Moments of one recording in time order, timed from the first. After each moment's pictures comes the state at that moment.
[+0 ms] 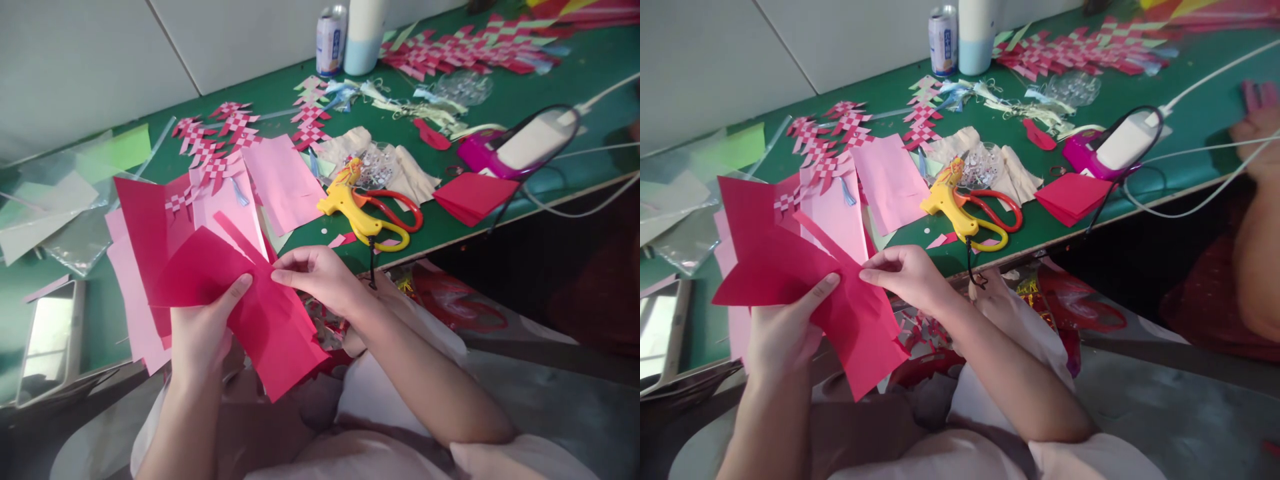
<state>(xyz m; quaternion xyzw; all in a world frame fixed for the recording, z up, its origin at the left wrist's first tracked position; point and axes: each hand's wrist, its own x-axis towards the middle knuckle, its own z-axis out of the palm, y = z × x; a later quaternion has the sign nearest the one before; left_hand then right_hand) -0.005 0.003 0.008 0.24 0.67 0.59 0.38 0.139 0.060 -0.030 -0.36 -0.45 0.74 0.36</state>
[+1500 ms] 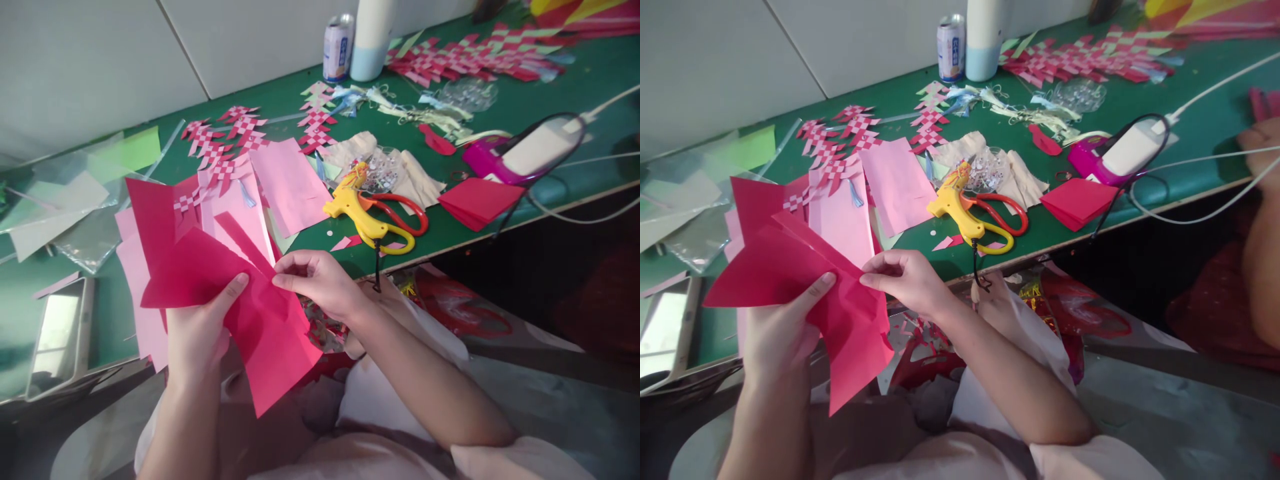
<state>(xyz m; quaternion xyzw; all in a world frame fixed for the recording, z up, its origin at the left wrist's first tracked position) -0.003 0.005 0.021 0.25 0.68 0.60 0.33 0.129 0.055 -0.034 -0.32 -0.43 0.75 0.38</state>
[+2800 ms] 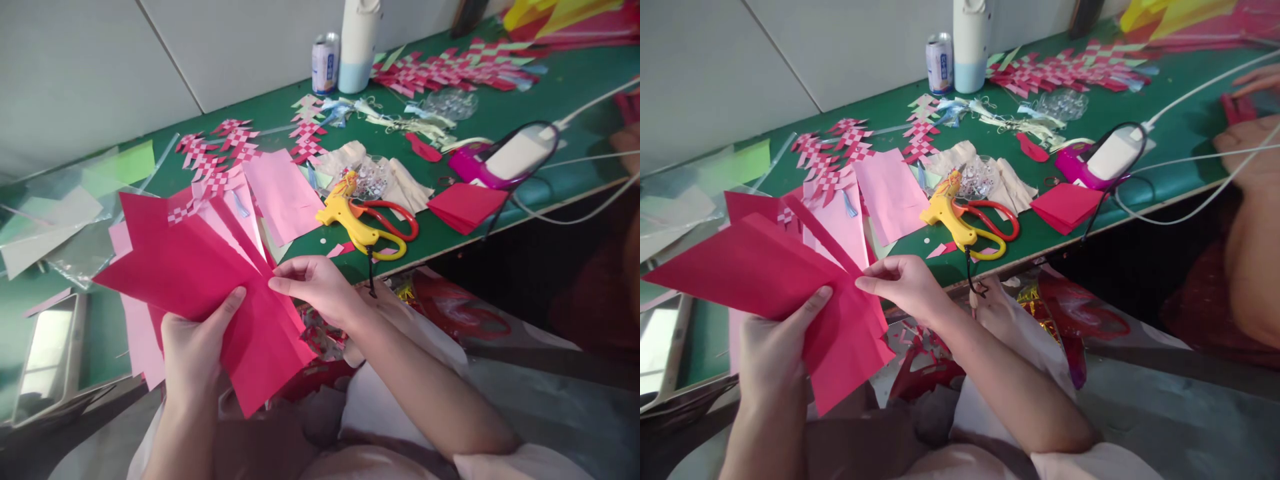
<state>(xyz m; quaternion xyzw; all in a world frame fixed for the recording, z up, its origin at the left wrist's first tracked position) 0.002 0.000 0.019 0.20 0.77 0.55 0.27 0.132 0.058 -0.034 -0.35 -0.41 0.75 0.39</state>
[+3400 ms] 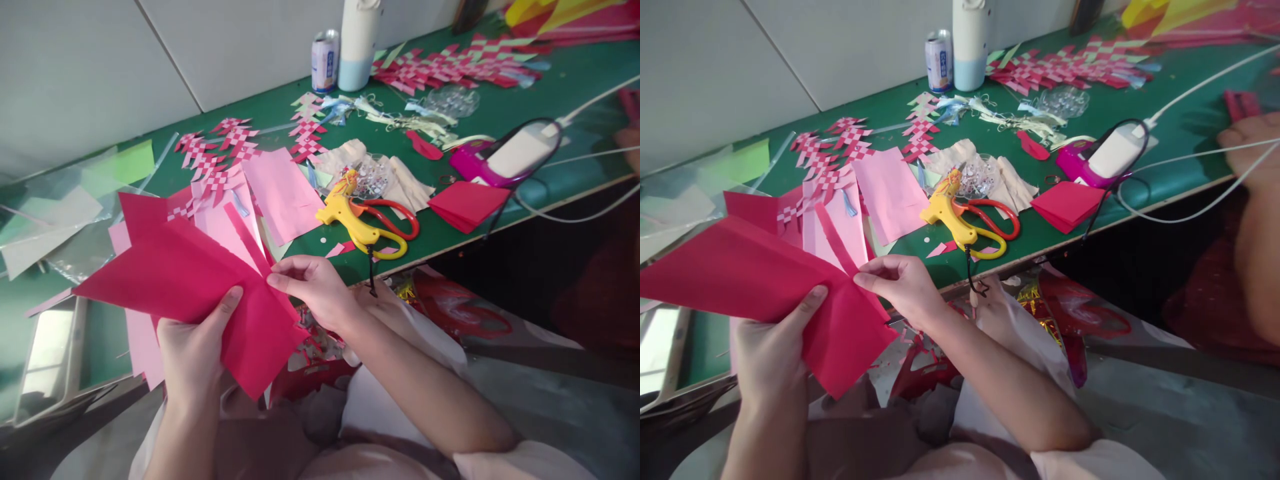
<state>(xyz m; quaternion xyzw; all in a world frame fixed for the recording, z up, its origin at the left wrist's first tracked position) -0.010 -0.006 0.006 0.27 0.75 0.56 0.22 0.121 0.054 -0.035 -0.34 -0.30 0.78 0.44</state>
